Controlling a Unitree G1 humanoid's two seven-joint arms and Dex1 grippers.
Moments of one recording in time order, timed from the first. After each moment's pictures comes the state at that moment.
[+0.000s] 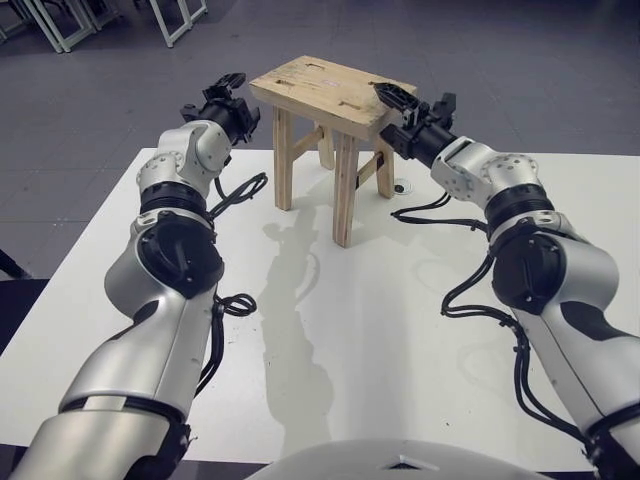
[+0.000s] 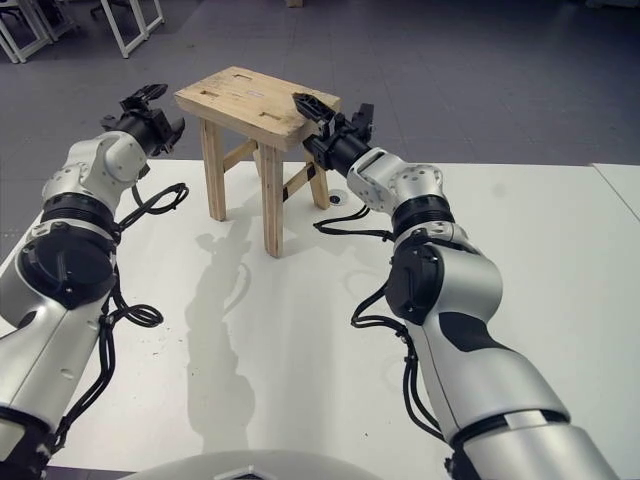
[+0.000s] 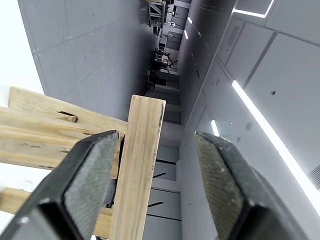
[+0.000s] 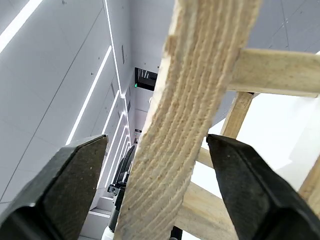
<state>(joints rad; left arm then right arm) -1.25 0.36 0.95 1.25 -1.13 0.53 0.14 -1.28 -0.19 -0.55 1.29 0.93 0.69 0.38</state>
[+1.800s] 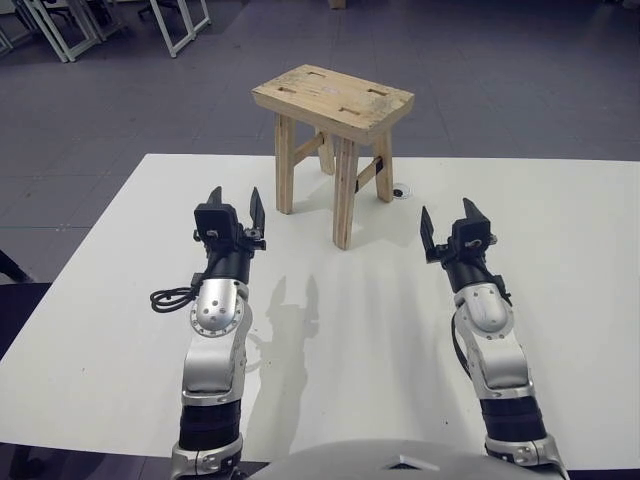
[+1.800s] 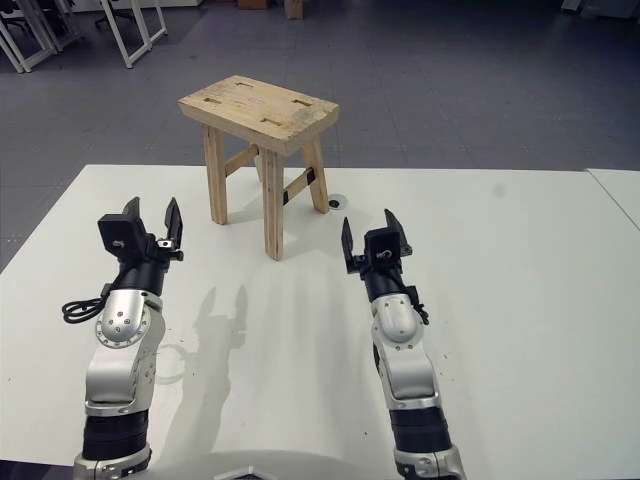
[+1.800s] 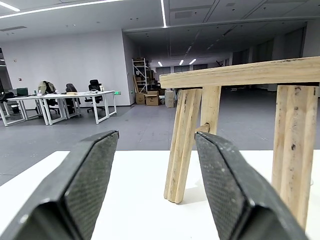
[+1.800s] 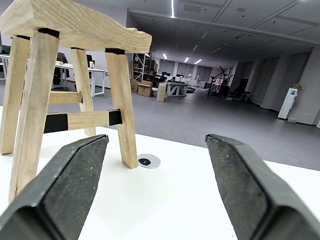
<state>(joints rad) -0.02 0.11 0.06 -0.38 -0.02 0.19 0.05 -0.06 -0.08 0.09 -0.17 -0.08 0.06 0.03</state>
